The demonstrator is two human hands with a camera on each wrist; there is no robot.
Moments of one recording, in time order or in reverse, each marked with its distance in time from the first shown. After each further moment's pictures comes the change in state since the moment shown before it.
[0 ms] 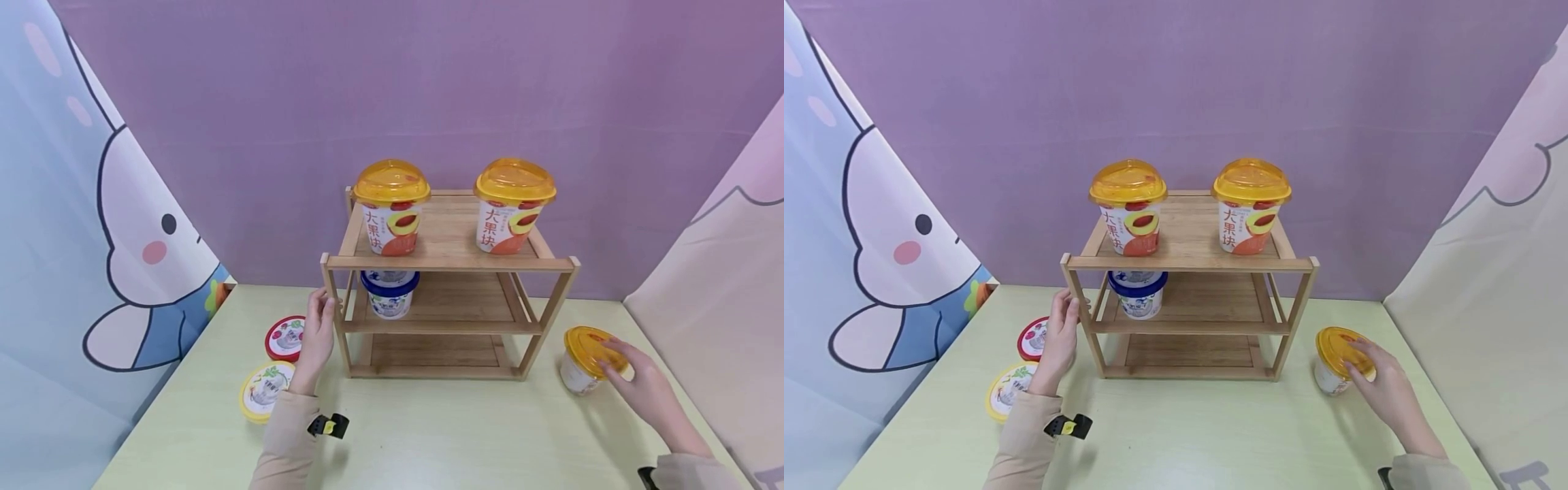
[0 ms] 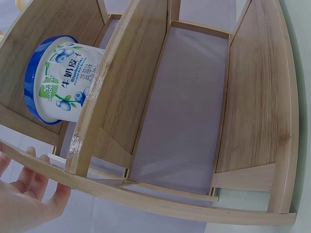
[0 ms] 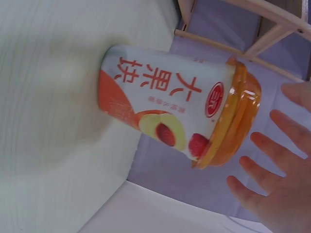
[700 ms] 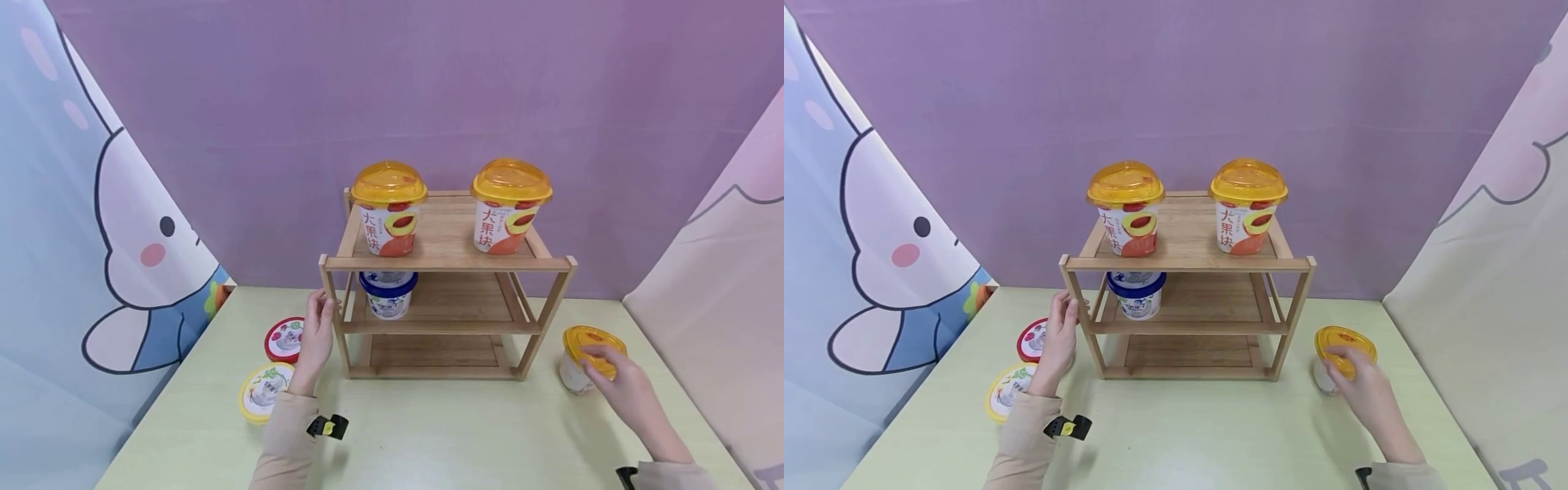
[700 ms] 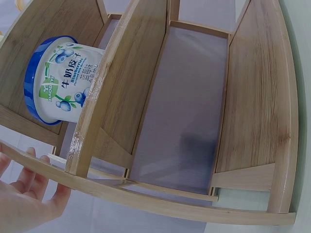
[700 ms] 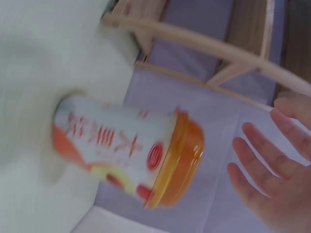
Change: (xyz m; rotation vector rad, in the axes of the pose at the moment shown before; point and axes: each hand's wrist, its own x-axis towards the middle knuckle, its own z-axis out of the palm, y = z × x) left_hand 0.001 -0.002 0.001 0.002 -0.001 0.002; right_hand 0.002 -0.046 0.010 -0.066 0.103 0.002
